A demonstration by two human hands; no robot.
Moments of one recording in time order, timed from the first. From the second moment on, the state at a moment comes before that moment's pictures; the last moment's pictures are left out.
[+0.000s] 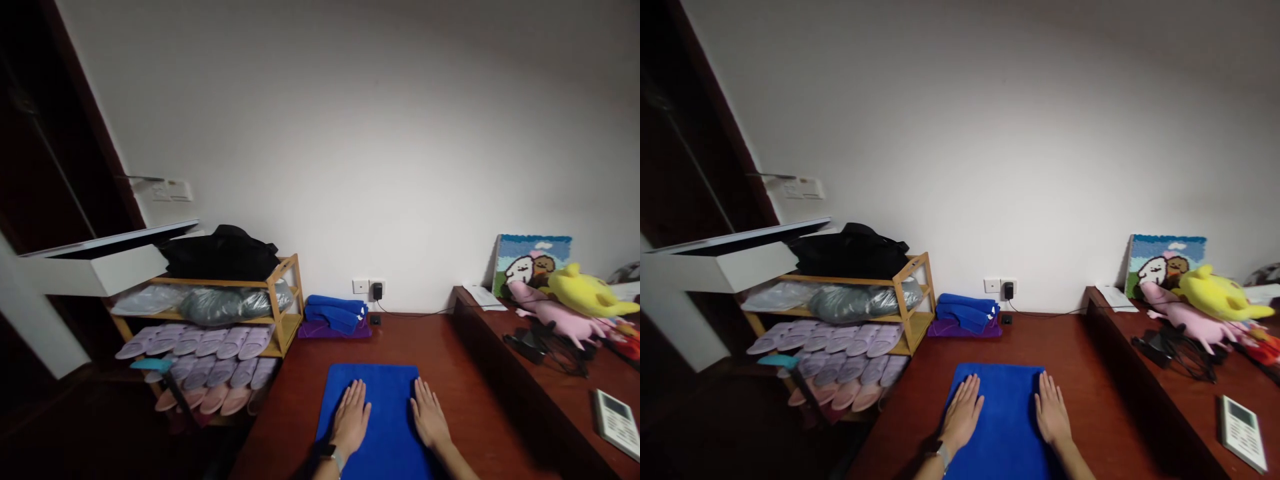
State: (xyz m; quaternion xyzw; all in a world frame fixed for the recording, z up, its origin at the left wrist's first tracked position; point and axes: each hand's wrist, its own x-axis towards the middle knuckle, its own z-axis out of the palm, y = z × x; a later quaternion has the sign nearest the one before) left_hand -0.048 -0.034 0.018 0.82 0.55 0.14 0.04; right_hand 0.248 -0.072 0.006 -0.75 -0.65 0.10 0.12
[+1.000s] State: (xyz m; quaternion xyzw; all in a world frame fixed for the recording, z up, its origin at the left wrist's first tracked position) left_hand -0.114 -0.076 -0.001 0.77 0.63 0.08 0.00; right_hand 0.238 -0.093 -0.008 -0.76 -0.64 0.10 0.08
